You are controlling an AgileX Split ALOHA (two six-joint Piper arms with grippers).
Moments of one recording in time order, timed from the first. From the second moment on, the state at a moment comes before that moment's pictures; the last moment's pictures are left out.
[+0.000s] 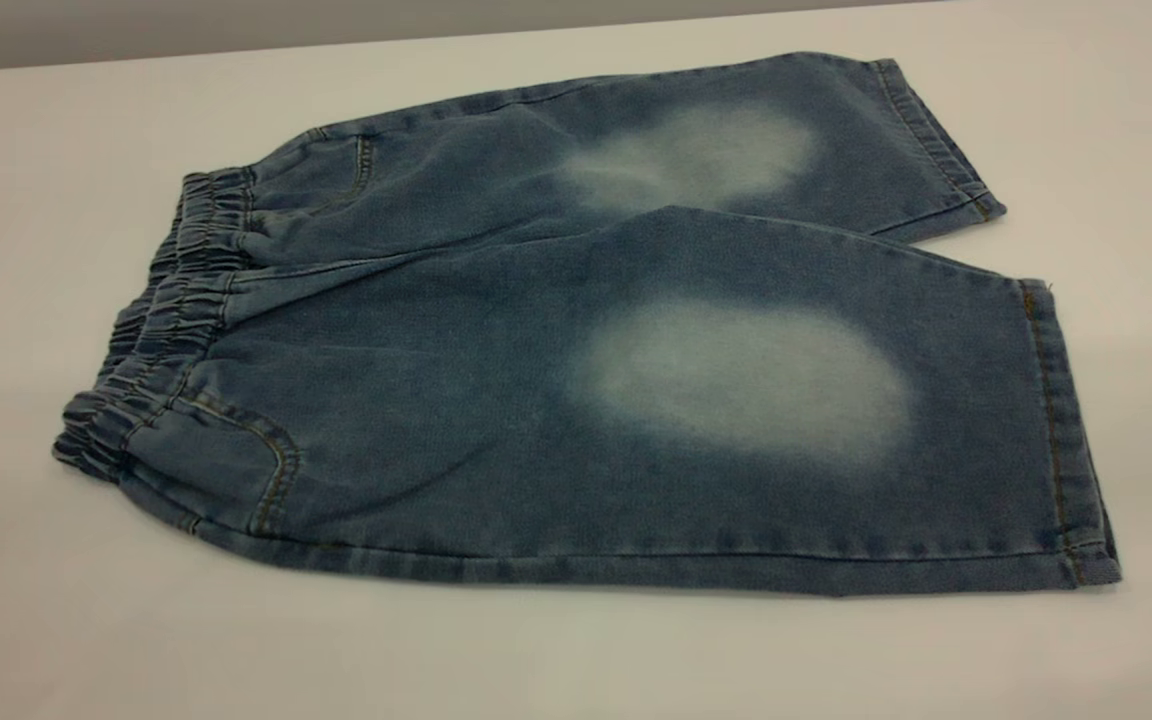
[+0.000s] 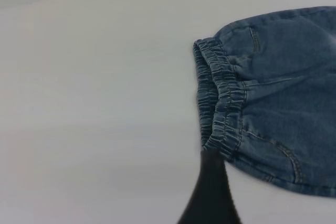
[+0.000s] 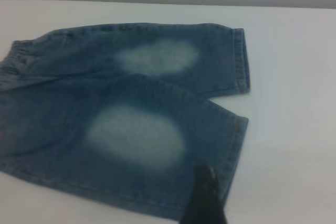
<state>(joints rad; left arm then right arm) -0.05 0.00 -0.50 0.03 1.08 -0.03 0.07 0.00 -0.51 0.23 1.06 -0.11</state>
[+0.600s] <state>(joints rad) -0.05 0.00 -0.51 0.03 1.08 -0.03 0.07 0.00 -0.51 0.24 1.06 -0.11</state>
